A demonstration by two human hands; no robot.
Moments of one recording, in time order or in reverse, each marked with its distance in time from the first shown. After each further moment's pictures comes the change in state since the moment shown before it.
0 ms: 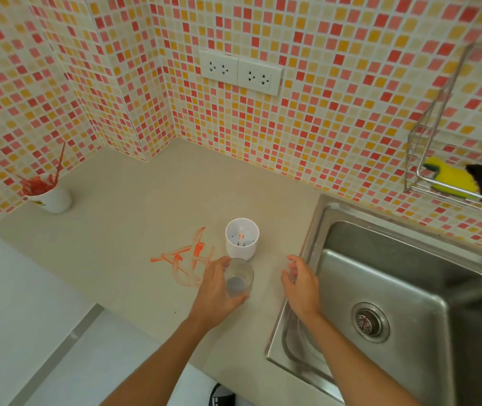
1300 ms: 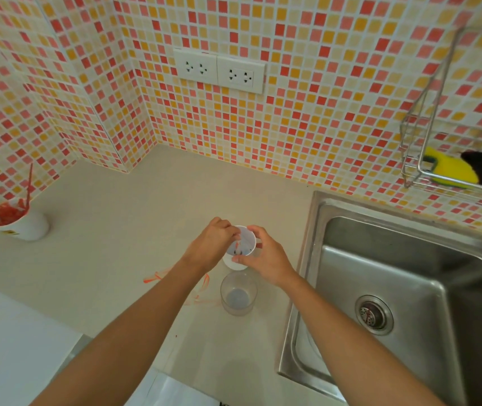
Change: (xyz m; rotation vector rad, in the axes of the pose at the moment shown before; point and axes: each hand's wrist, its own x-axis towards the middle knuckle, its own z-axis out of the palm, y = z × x) left_hand 0.121 0.053 -0.070 0.805 -0.195 0.638; right_hand 0.058 -0.082 0.030 0.169 -0.329 -0.039
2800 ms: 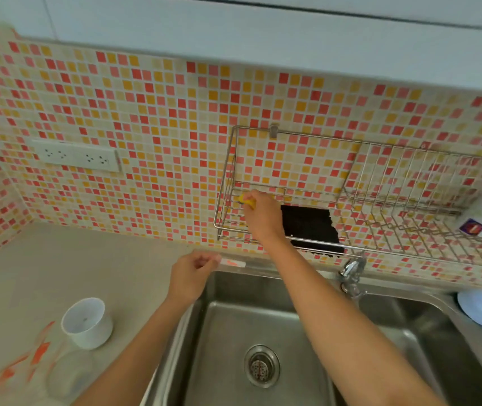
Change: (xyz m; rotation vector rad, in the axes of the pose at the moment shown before) left_hand 0.157 0.257 -0.044 -0.984 0.315 -0.488; right_hand -0.035 -0.047 -0.356 -0.360 0.642 -0.159
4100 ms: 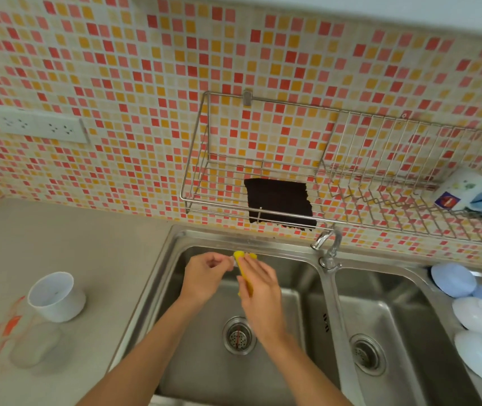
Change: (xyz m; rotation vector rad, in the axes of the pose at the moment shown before) left_hand -0.044 0.005 0.089 -0.218 -0.104 -0.079; right_hand -0.185 0.105 0.007 -0.060 0.058 -0.135
